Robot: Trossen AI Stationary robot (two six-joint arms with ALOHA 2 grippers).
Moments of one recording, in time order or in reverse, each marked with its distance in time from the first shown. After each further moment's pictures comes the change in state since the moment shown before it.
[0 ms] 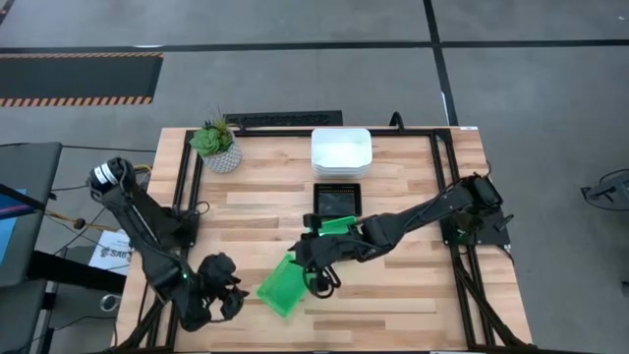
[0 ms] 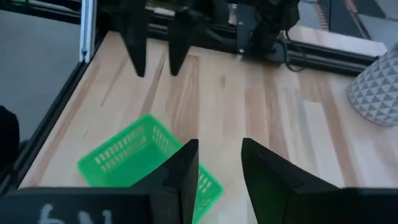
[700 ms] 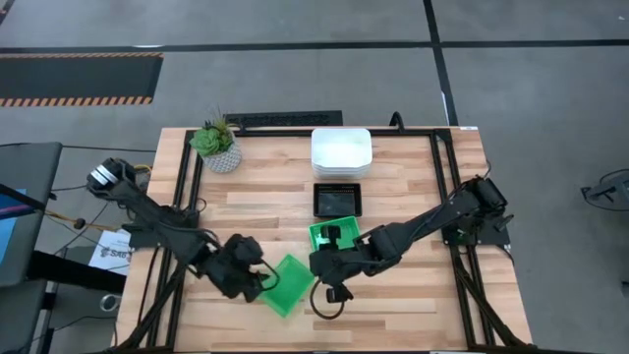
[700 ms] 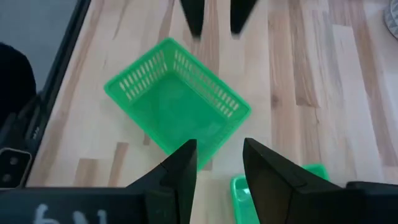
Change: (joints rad) left arm 0.311 0.005 0.001 0.124 0.163 0.537; right arm 0.070 -0.016 0.000 -0.282 0.012 0.169
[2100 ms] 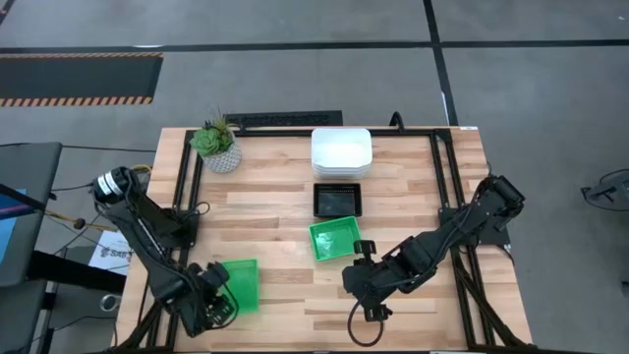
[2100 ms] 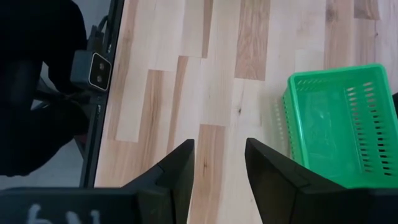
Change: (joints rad) left arm -0.348 0.108 0.000 -0.276 0.215 -0.686; right arm 0.158 -0.113 0.000 -0.318 -0.099 0.235
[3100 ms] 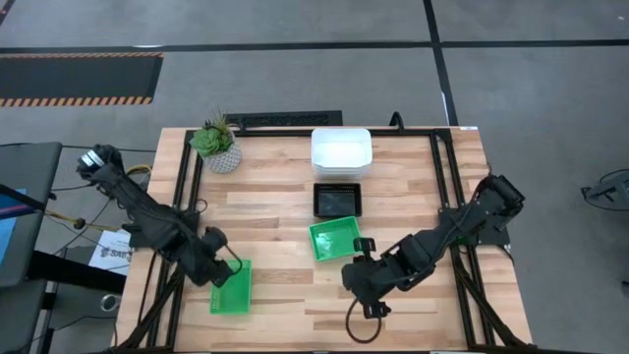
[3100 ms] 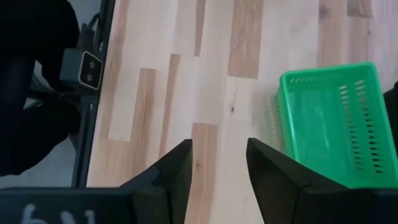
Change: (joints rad) left arm 0.254 -0.406 -0.204 -0.039 0.074 0.184; right arm -0.012 0.000 0.000 -0.013 -0.001 -0.012
